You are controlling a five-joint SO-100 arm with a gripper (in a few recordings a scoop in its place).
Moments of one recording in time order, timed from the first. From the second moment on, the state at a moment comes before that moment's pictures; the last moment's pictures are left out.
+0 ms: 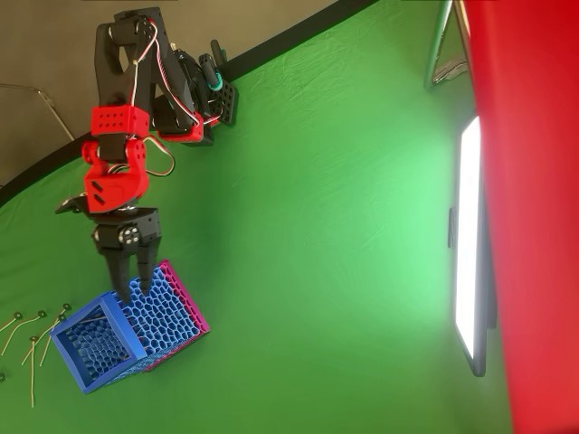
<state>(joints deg) 17.8 148.2 142.6 21.4 7.7</state>
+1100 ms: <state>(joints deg) 1.4 180.9 176.2 34.1 -5.7</state>
